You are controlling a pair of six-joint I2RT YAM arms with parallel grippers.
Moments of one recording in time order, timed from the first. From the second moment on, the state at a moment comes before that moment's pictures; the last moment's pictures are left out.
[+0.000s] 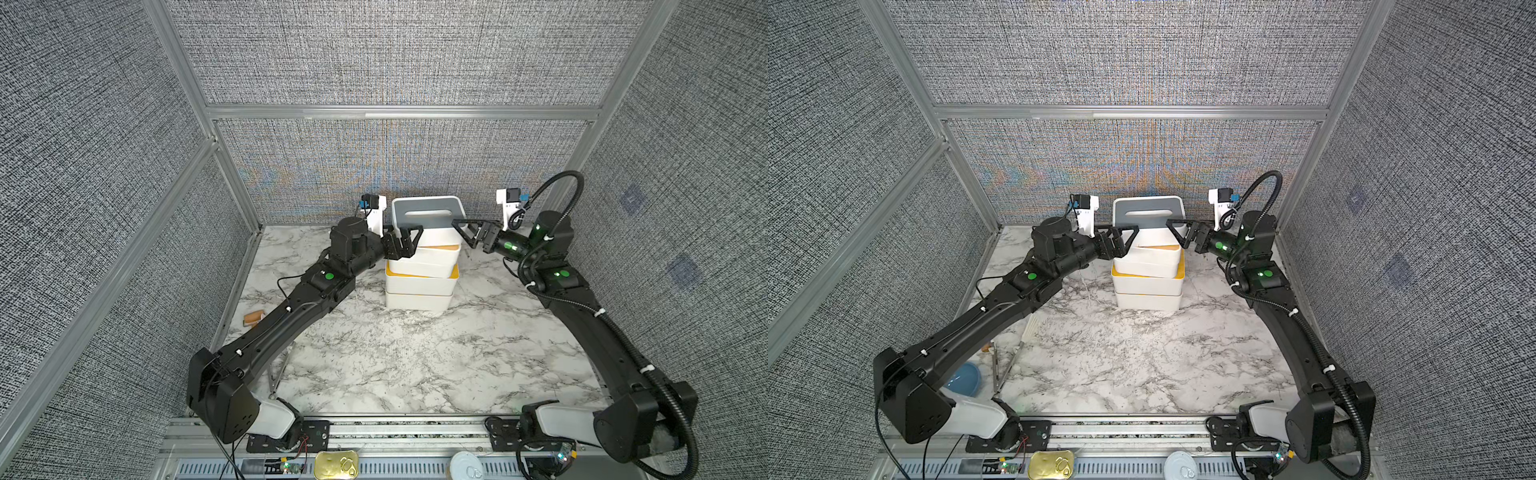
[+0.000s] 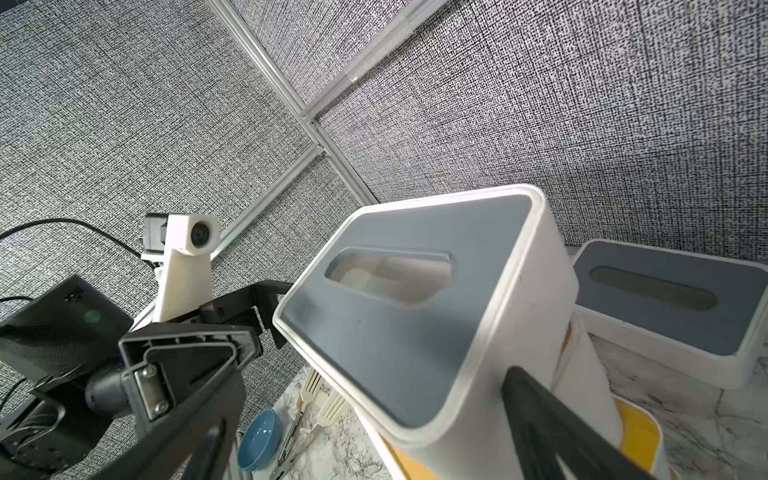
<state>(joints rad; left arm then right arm) -0.66 1.44 1.33 -0.02 0.17 -0.53 0.19 1.29 1.20 0.04 -0.70 0.59</state>
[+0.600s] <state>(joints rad) -0.65 1.44 1.34 -0.04 0.18 -0.52 0.21 1.27 1.18 0.04 -0.68 0.60</state>
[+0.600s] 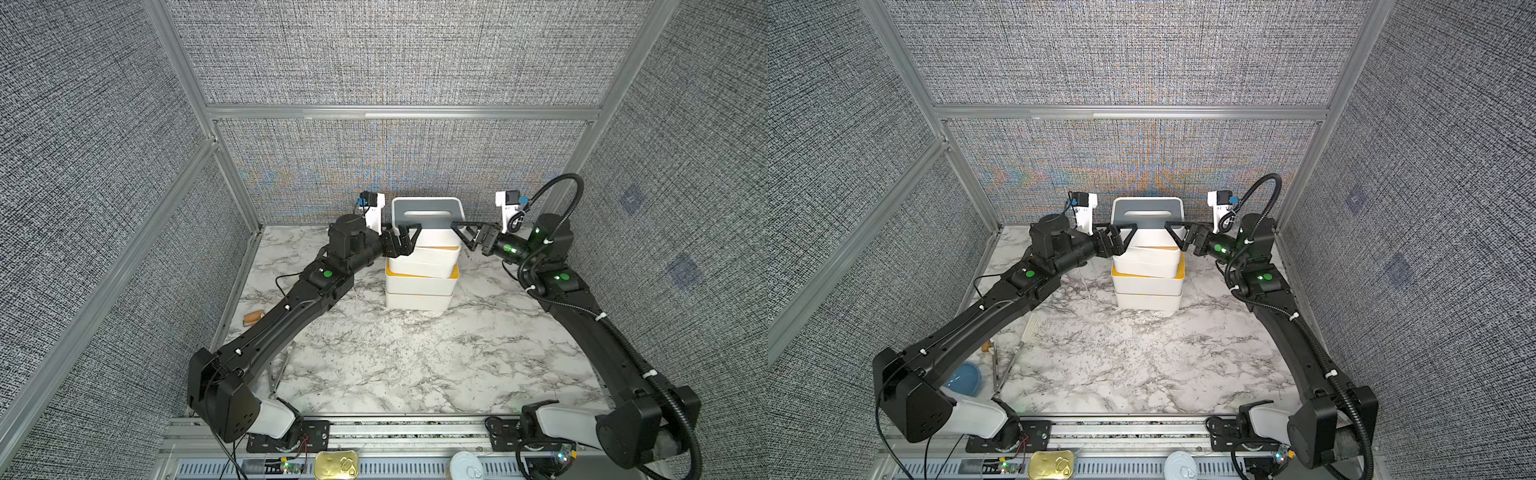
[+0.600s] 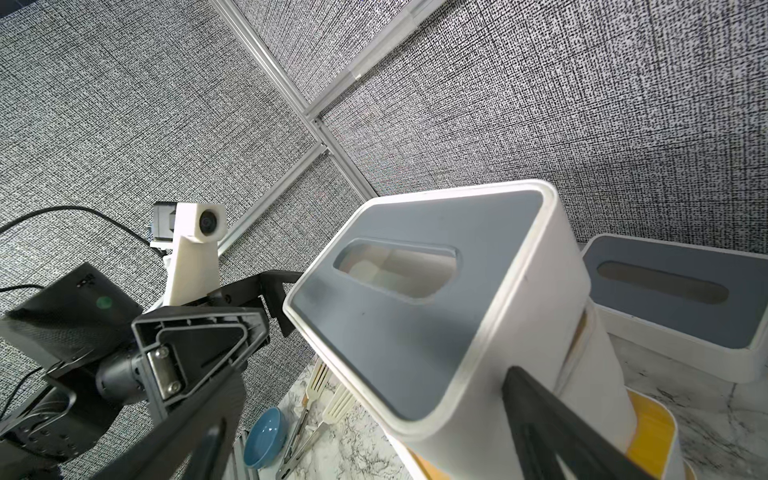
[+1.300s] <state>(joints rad) -0.64 1.46 1.37 -0.05 0.19 -0.52 0.22 1.23 1.16 0.02 -0.67 0.59</state>
